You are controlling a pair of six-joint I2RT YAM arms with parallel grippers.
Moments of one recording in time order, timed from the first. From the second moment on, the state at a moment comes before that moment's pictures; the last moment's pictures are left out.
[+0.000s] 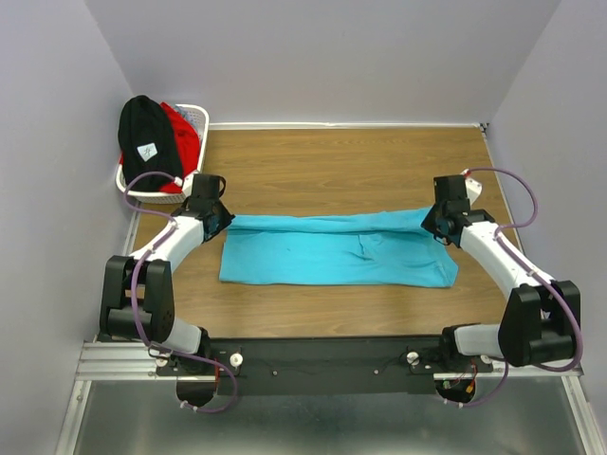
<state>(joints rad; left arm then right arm) -0.12 1.47 0.86 -0.26 -0.15 -0.71 0.13 1.32 0.86 -0.44 0.32 0.62</state>
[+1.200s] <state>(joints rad) -0.09 1.45 0.82 -0.25 -0.12 -0.73 0.10 1.23 0.75 -0.47 0.30 0.66</state>
